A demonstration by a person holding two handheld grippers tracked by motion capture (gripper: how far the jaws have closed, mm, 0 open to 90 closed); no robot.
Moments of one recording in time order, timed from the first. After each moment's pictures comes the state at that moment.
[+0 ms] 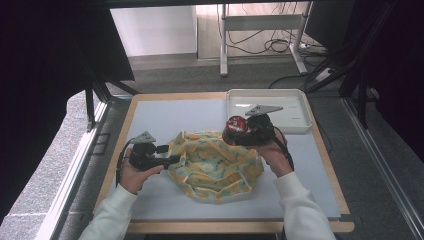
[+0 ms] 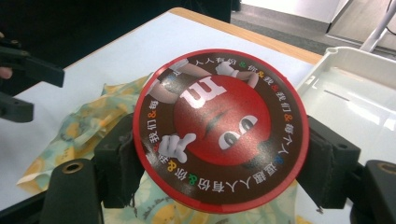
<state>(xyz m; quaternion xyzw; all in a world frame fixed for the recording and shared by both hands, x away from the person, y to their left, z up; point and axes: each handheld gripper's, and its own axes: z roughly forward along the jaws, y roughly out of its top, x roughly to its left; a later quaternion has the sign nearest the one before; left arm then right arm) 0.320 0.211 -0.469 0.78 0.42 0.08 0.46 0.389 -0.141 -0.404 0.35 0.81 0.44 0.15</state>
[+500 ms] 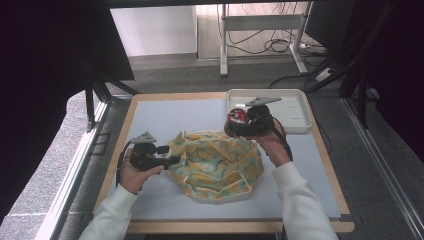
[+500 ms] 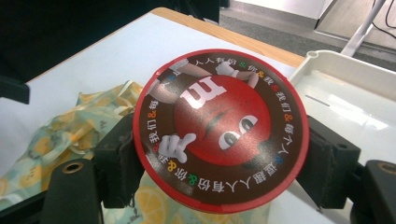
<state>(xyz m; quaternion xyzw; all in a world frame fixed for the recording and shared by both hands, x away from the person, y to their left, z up) 0.320 0.210 -0.470 0.78 0.42 0.07 0.46 0.418 -0.141 -0.401 0.36 0.81 0.43 0.16</state>
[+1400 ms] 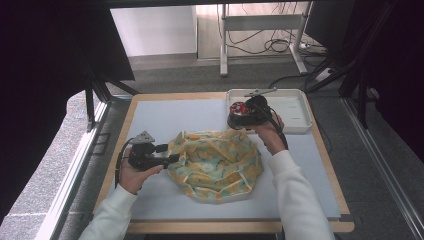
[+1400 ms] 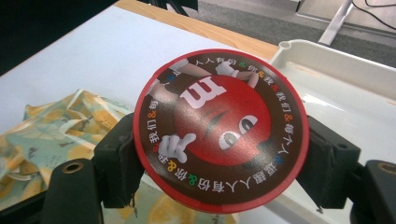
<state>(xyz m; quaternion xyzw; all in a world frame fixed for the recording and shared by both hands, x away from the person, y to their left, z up) 0.317 0.211 -0.466 0.78 0.42 0.10 0.46 0.461 -0.140 -0.413 0.40 0.81 0.40 0.17</state>
